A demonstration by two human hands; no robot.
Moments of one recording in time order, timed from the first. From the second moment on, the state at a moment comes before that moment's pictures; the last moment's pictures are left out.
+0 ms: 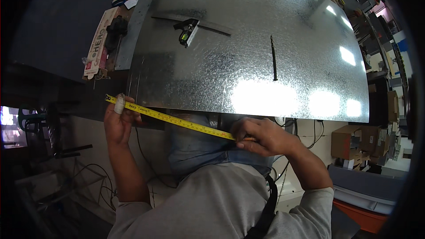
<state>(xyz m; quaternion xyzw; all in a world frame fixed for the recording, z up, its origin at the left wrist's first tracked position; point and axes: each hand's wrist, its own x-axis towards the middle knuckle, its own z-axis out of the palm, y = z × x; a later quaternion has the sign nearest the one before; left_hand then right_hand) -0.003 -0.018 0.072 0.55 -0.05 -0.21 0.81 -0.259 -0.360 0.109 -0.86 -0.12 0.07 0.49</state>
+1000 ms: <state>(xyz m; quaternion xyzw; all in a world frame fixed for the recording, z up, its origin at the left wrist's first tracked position) 0.028 0.030 0.053 0.53 -0.09 -0.18 0.82 -0.304 -0.432 0.152 -0.72 0.23 0.18 0.63</state>
